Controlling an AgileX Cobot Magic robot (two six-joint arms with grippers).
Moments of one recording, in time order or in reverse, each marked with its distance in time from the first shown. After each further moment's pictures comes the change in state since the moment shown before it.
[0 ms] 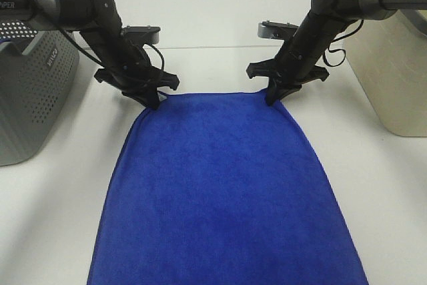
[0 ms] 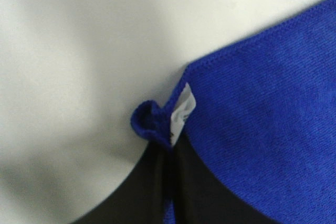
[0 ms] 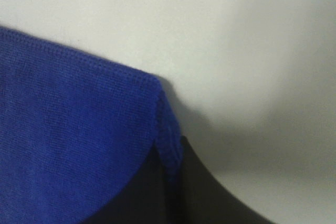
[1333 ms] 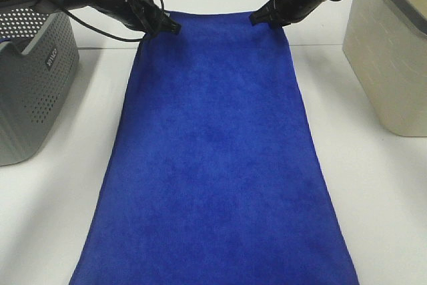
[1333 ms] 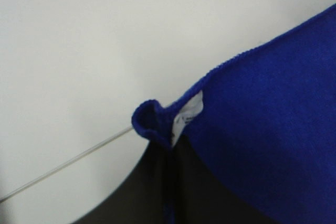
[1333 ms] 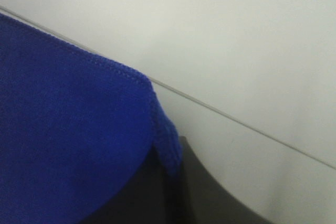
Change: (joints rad) left arm 0.000 0.033 -0.205 0.286 -0.487 0.000; right arm 0.001 -0.009 -0.209 -0.174 -0.417 -0.131
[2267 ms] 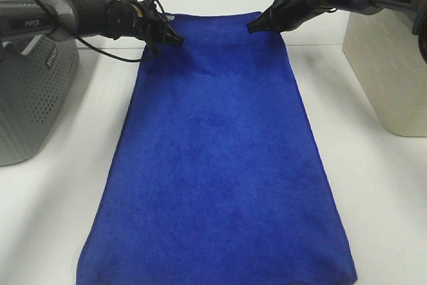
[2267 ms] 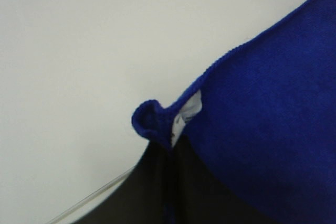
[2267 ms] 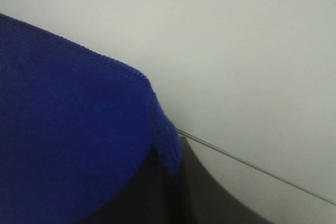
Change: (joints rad) left arm 0.000 0.099 -0.001 0.084 -0.234 0.012; right arm 0.000 0.081 0.000 -0.008 -0.188 -0.011
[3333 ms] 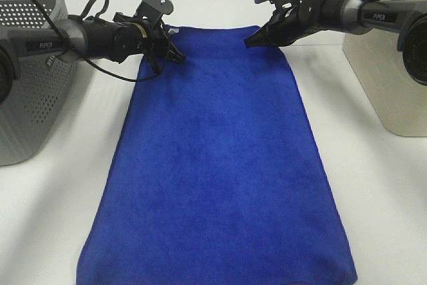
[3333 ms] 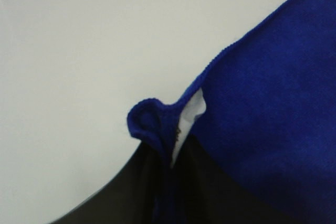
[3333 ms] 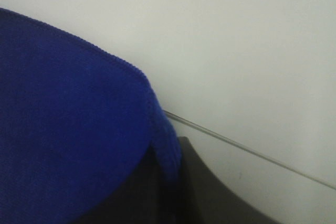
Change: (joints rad) left arm 0.003 0.083 0.000 0.057 -0.143 0.026; right arm 0.000 0.077 -0.009 0.024 -0.080 -0.005
